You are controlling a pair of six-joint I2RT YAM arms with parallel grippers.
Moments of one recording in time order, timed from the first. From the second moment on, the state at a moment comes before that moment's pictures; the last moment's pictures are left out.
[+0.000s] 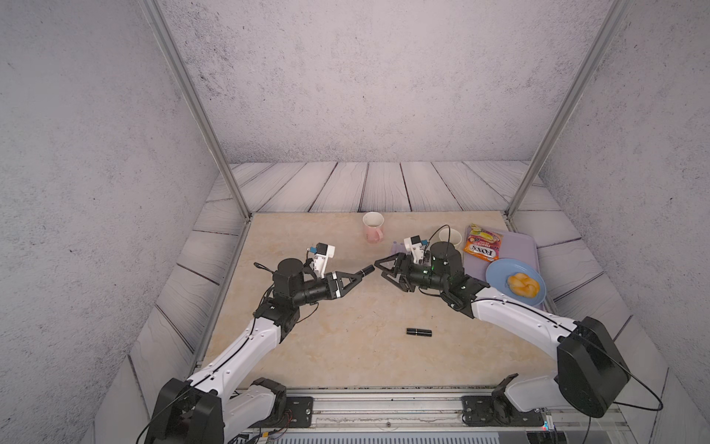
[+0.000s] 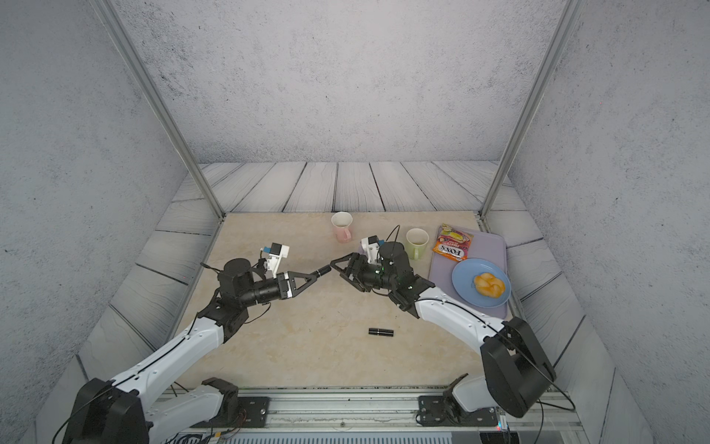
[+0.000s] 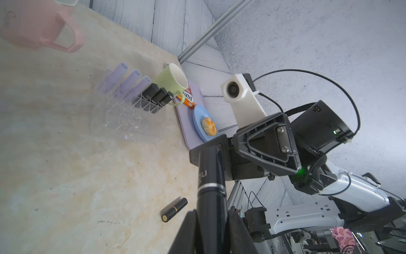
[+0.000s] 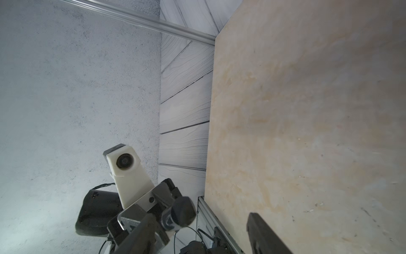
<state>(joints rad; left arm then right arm) -0.37 1.09 0.60 0.28 0.82 -0.80 0.63 1.42 0.91 0.23 -0.58 1.22</state>
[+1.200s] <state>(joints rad) -0.42 1.13 0.63 0.21 0.72 -0.67 0.65 1.56 0.92 0.44 -0.65 1.53</state>
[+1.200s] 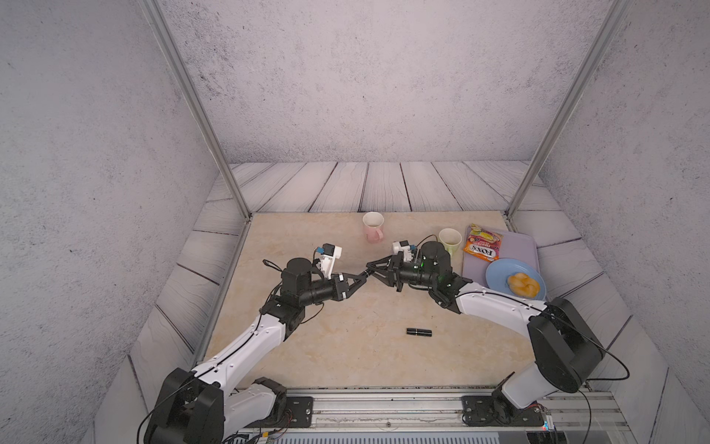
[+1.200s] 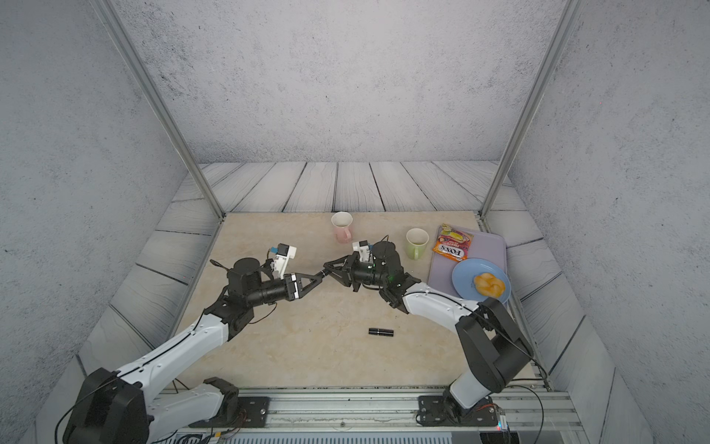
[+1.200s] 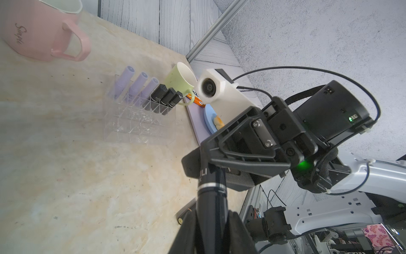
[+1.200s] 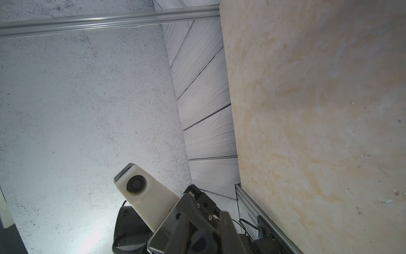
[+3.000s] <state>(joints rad) -0.28 1.06 0.75 -0.49 0.20 -0.51 0.73 1.84 1.33 -0.12 0.43 0.27</state>
